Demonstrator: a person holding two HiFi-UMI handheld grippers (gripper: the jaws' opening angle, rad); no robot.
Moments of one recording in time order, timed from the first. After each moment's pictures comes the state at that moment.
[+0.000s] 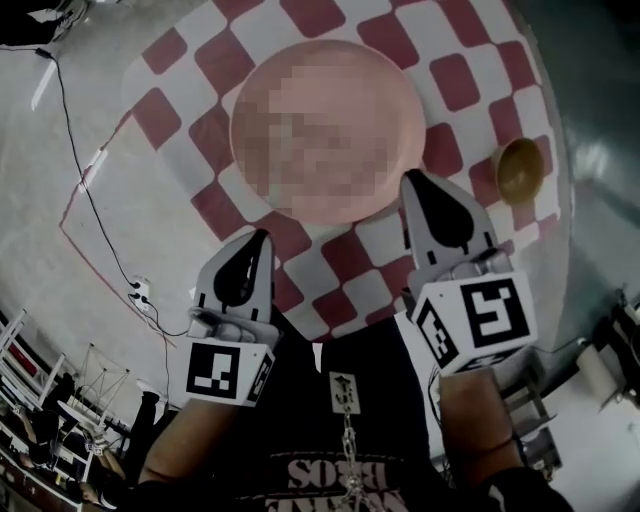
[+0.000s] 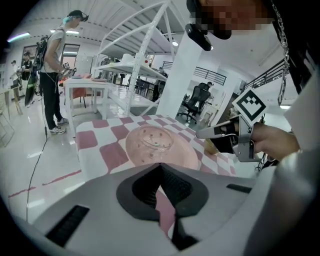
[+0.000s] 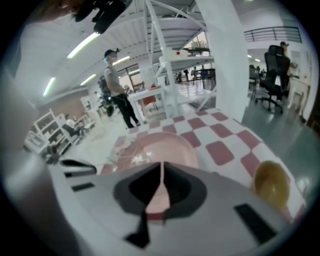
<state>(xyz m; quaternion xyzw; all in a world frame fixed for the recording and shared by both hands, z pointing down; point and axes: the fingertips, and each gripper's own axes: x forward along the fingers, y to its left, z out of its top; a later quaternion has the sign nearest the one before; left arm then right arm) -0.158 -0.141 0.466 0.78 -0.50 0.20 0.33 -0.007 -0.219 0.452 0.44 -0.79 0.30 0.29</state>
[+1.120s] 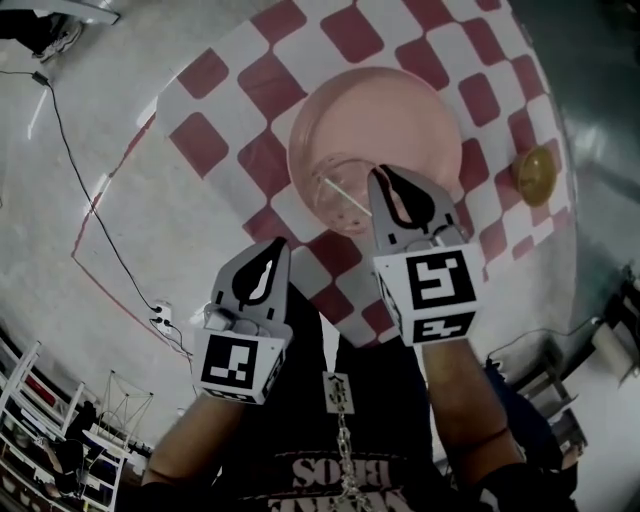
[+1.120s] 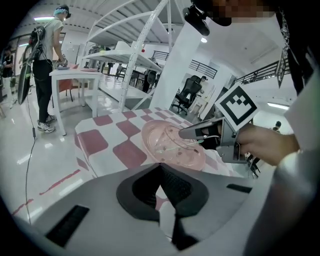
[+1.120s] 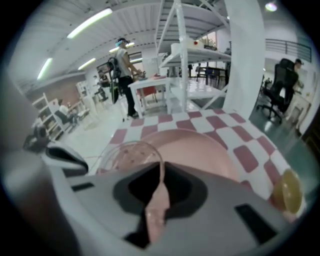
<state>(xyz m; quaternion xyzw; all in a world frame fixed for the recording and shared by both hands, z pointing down) -0.215 -0.155 0.483 0.80 -0.42 0.23 0.35 -0.099 -0.234 0.490 0.45 -0.77 0.28 0.36</state>
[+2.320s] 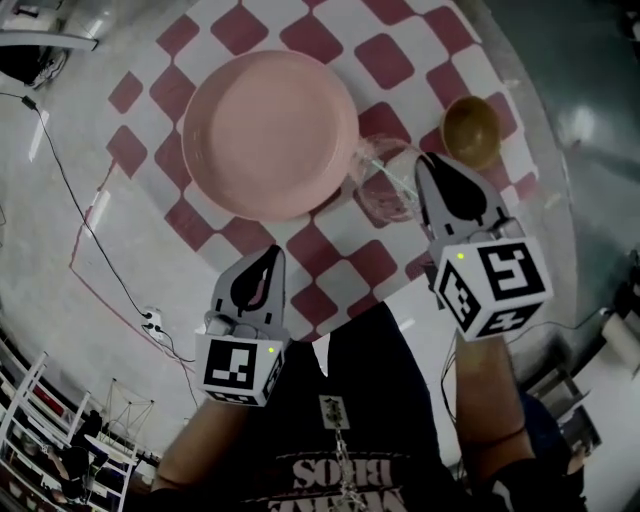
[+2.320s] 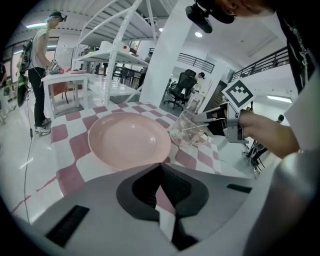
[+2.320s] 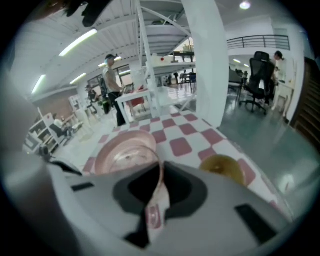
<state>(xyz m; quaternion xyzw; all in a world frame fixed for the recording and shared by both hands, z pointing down) -0.080 -0.105 0.472 0.81 -0.42 0.25 0.33 0.103 -0.207 0.443 0.50 -0.76 0.29 0.30</state>
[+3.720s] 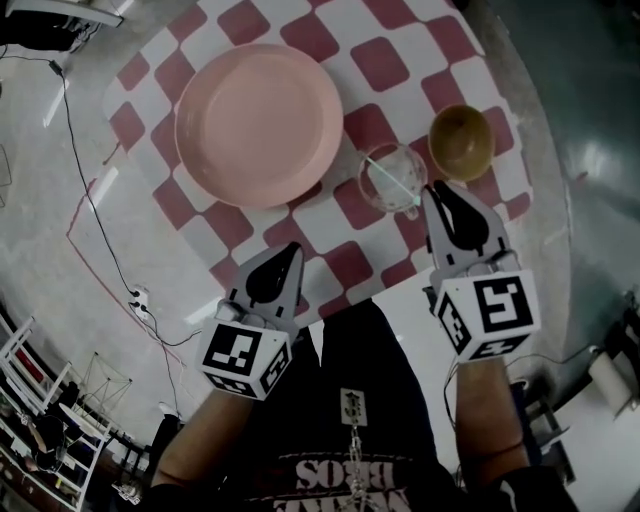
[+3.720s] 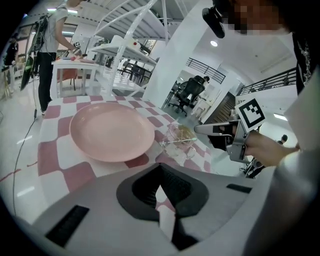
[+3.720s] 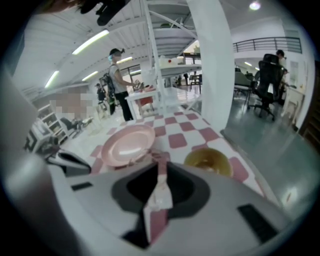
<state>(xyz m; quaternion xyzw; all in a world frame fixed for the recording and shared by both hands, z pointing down) -0.020 -0.087 0.475 0.78 -0.44 0.21 0.39 0.142 -0.174 0.448 0.46 -0.79 0.27 0.30</state>
